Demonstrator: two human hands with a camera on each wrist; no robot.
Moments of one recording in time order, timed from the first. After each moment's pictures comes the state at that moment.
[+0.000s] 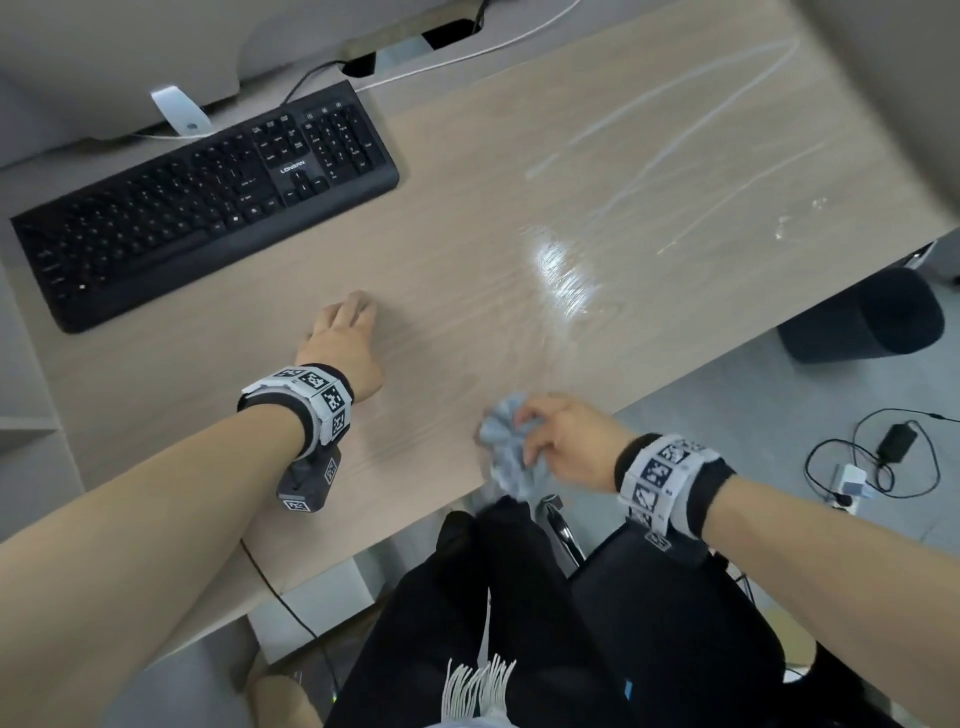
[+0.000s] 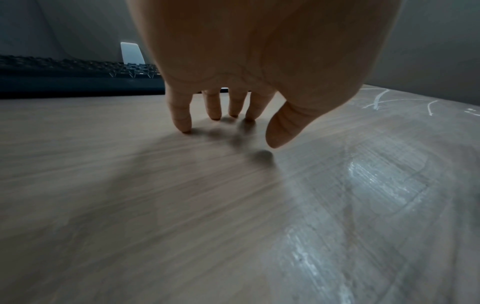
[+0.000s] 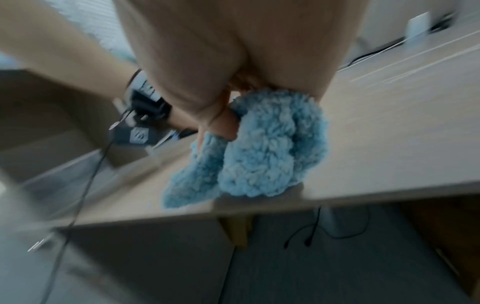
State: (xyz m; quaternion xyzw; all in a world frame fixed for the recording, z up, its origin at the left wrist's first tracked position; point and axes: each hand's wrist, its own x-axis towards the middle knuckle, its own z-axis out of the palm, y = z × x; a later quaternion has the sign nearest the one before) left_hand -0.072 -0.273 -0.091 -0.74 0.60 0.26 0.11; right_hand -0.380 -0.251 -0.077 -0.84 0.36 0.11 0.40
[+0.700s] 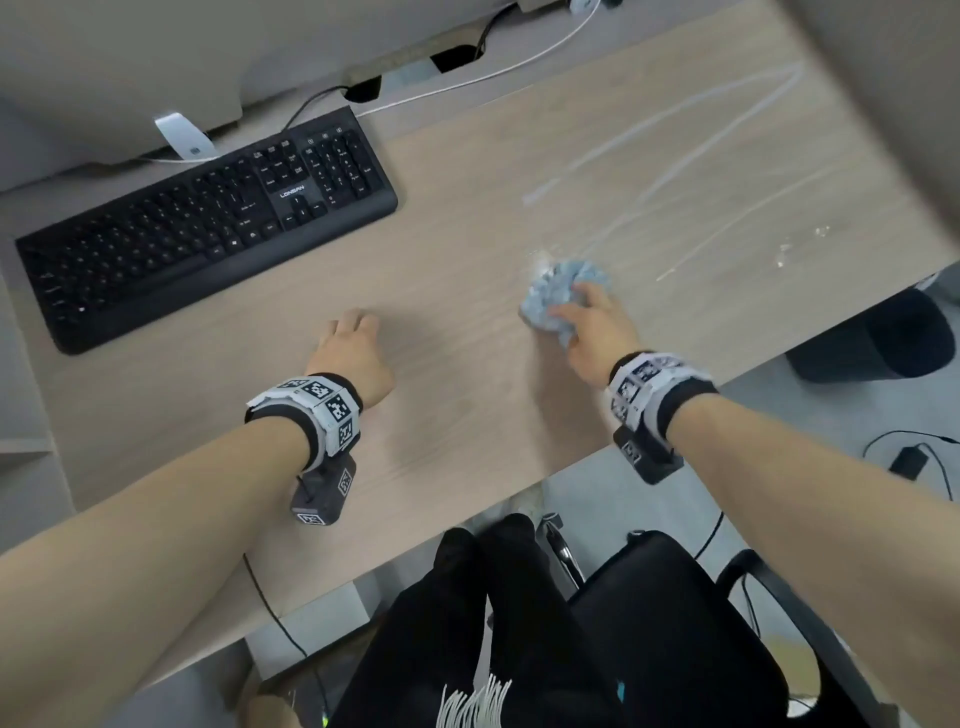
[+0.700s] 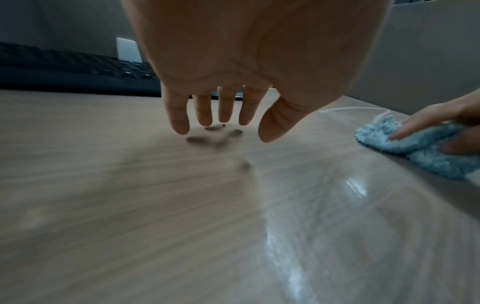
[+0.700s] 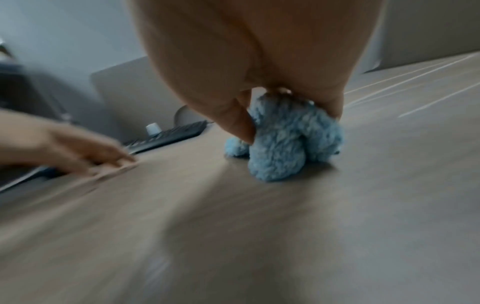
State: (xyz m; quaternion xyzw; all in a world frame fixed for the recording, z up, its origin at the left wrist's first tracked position) left_hand -0.084 -0.298 -0.090 -0.77 0.56 0.29 0.07; right_hand -0.379 -0.379 -0.094 -0.77 0.57 0.06 0.28
